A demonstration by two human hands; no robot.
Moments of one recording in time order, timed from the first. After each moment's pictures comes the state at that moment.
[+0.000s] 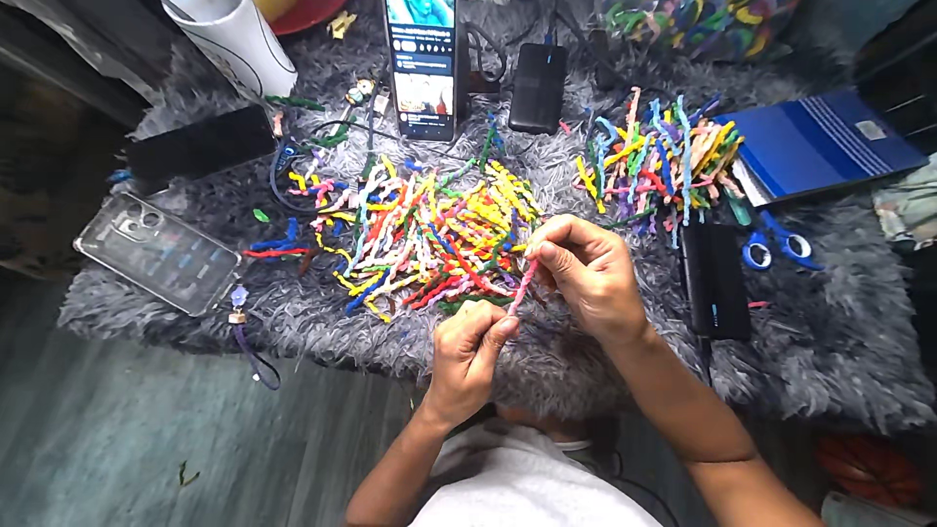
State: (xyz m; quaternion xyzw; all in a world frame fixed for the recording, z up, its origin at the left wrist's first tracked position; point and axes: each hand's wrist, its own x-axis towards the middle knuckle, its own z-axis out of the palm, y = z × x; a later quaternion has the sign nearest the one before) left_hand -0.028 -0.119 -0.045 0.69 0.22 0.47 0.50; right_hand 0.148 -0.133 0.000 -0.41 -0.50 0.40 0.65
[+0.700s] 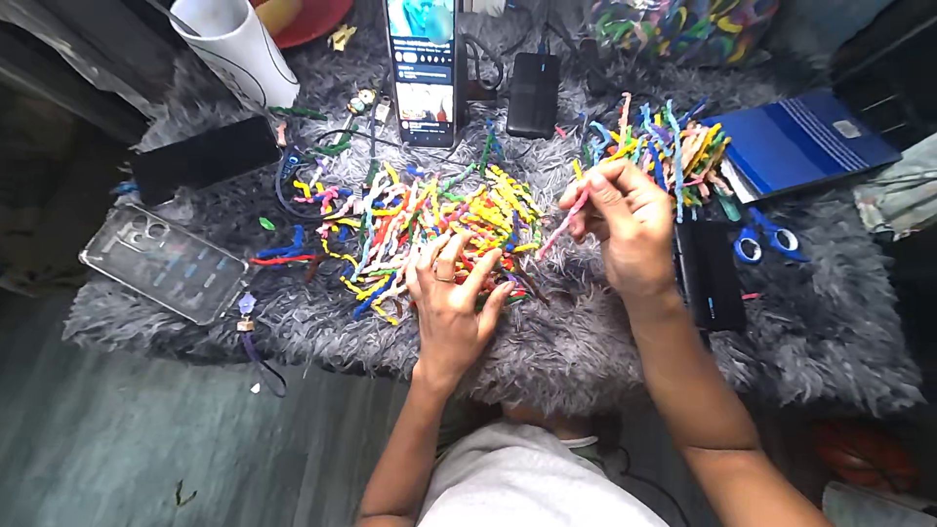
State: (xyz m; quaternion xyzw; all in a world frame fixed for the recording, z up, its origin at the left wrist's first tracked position) left_hand -0.027 -0.077 -0.063 0.84 0.35 0.38 0.13; right_hand 0.181 -0.114 0.008 -0.52 -0.46 0.29 0.65
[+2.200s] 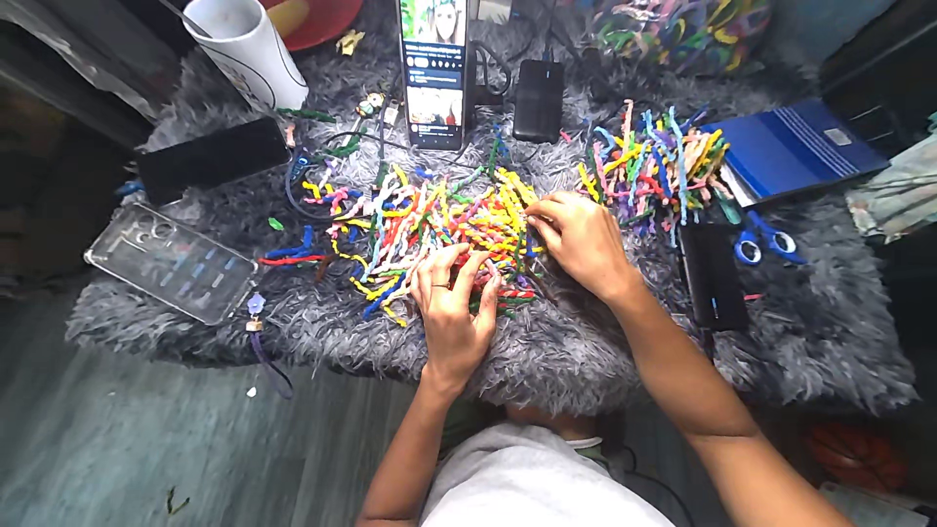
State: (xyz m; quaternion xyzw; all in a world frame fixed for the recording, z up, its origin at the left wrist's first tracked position) left_hand -0.030 -0.080 -0.067 0.79 0.38 0.45 0.17; right_hand 0.173 -0.093 -0.014 -0.72 -0.66 0.04 0.24
